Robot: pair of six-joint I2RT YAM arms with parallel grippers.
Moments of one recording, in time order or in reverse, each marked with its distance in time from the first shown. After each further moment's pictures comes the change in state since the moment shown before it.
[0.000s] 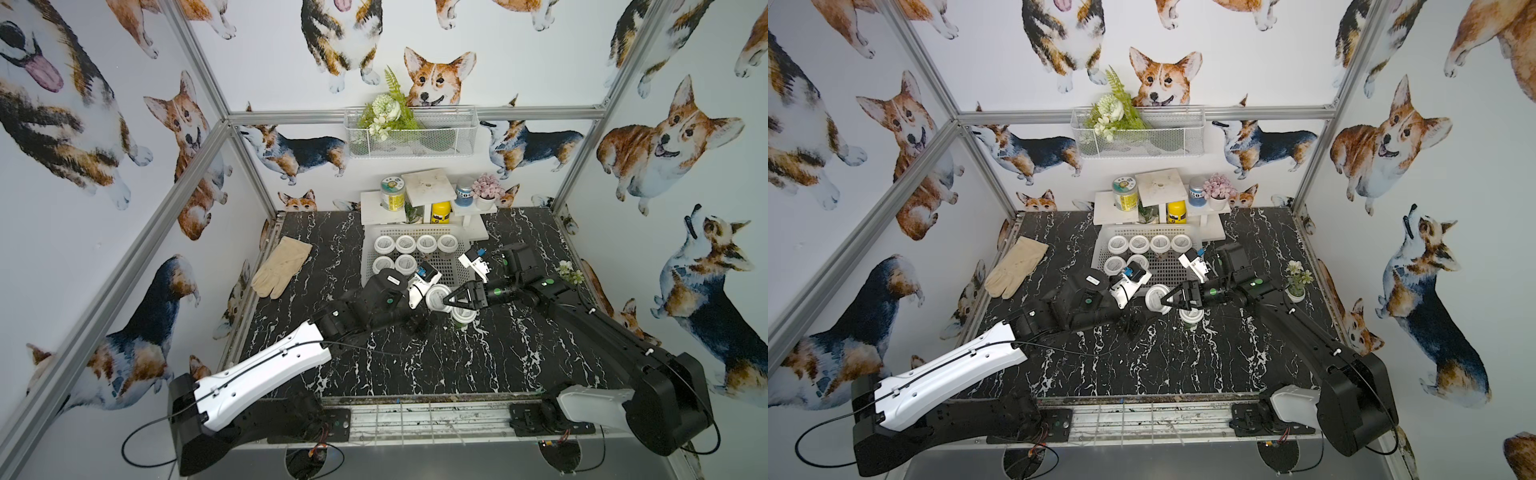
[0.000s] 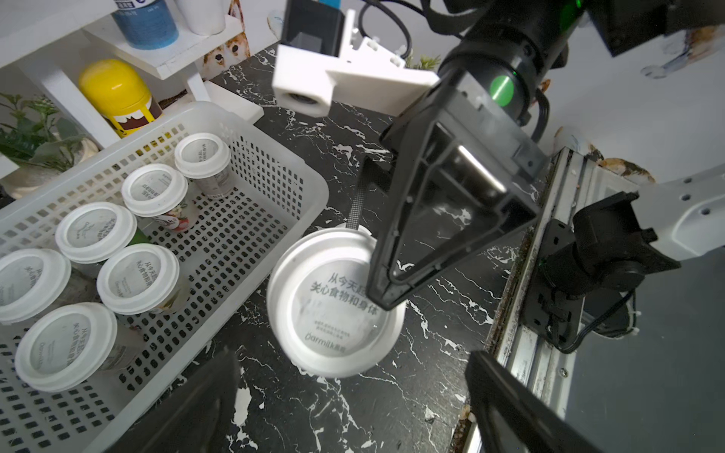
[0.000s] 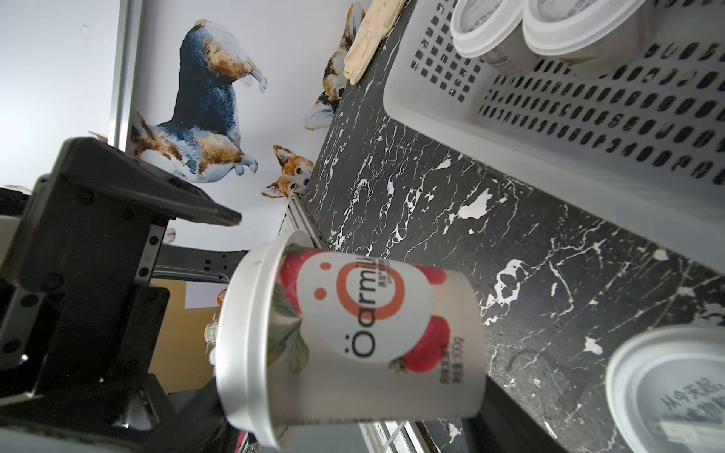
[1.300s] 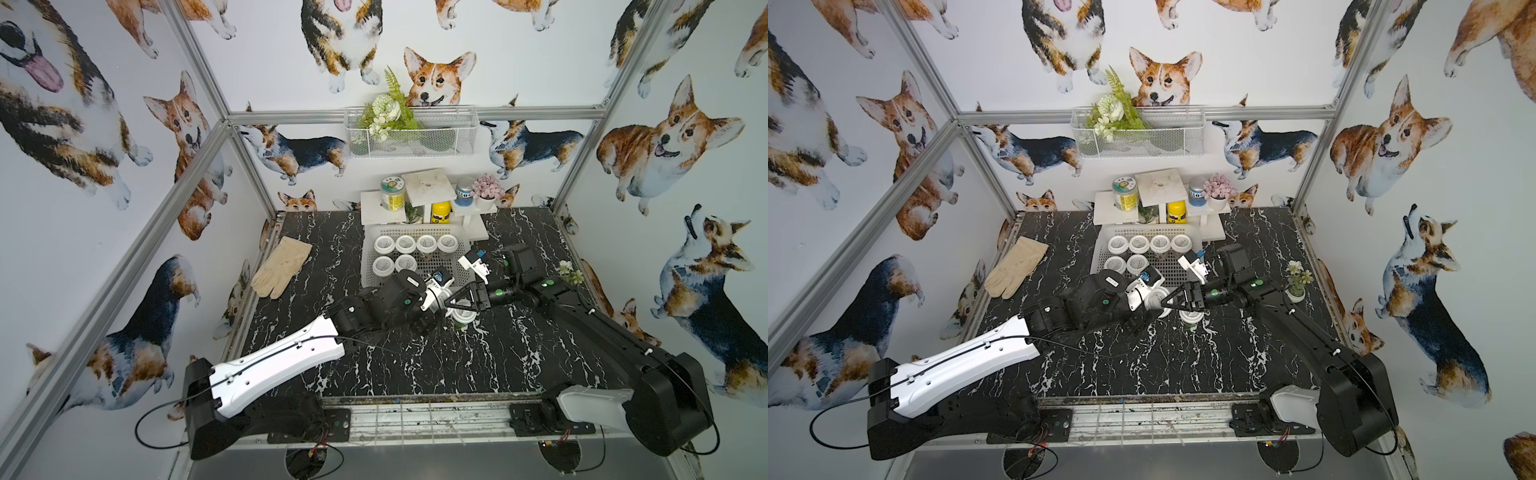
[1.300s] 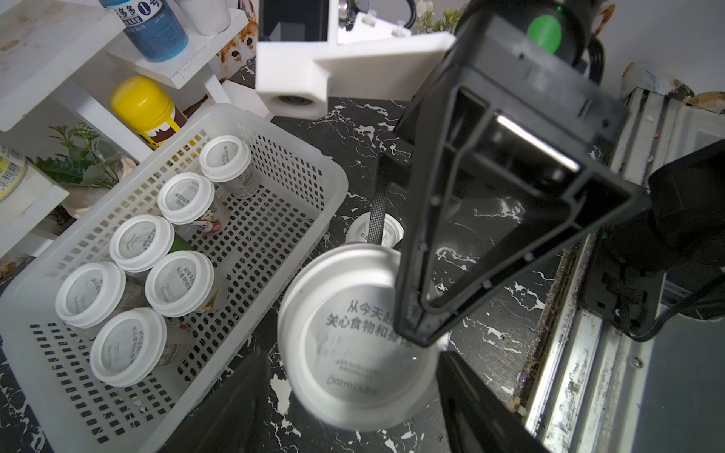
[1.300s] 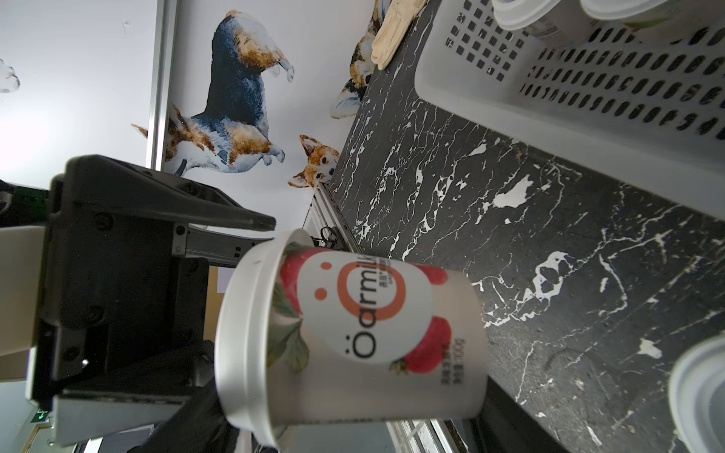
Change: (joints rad) left arm -0.043 0.076 0.077 -0.067 -0.135 0.090; right arm -0.002 -0.003 -0.018 0.022 -0.091 0.026
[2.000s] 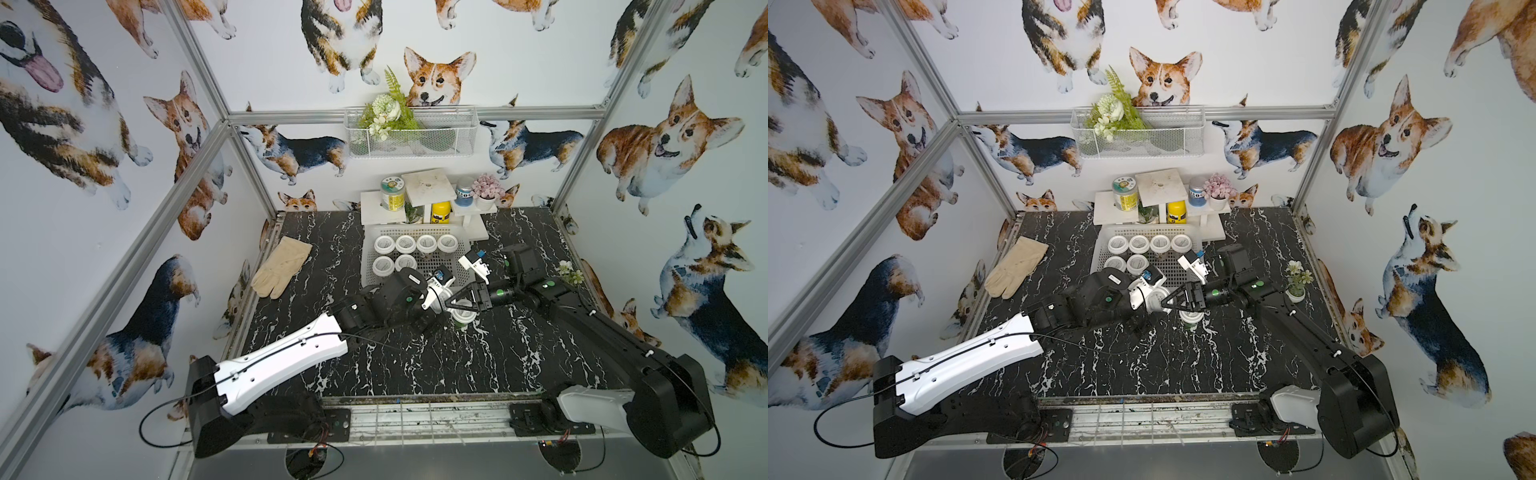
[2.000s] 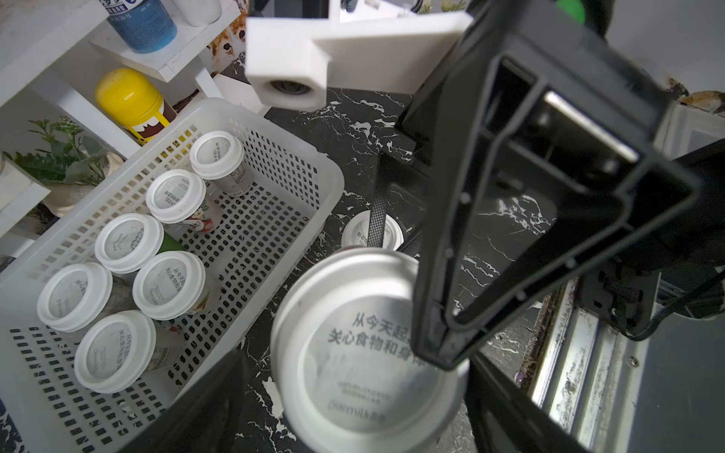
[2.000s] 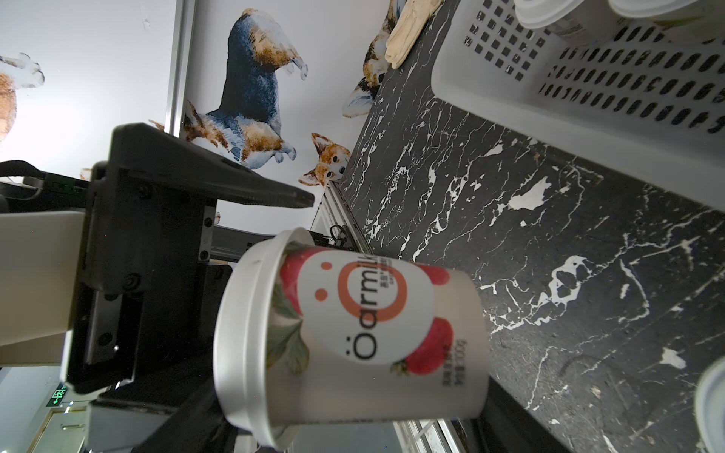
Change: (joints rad) left arm 0.014 0.019 0.001 0.005 0.029 0.000; right arm -0.002 -0.013 -0.013 0.026 -0.037 0.020
